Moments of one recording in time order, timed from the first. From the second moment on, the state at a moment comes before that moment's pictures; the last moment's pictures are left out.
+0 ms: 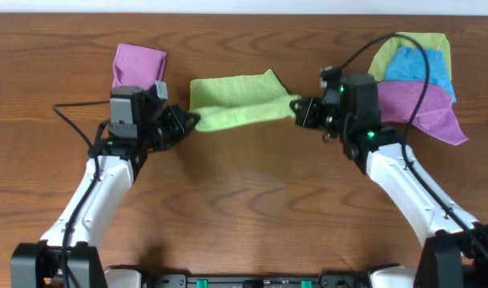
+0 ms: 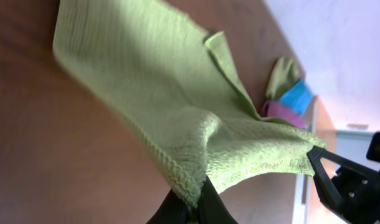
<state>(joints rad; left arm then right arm) -0.07 1.45 0.85 -0.16 0.62 -0.75 0.22 1.52 0.96 -0.09 -0.41 0.56</state>
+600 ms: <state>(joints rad) -0.07 1.84 1.43 -0.09 0.62 -0.79 0.18 1.79 1.46 -0.16 -0.27 0.43</state>
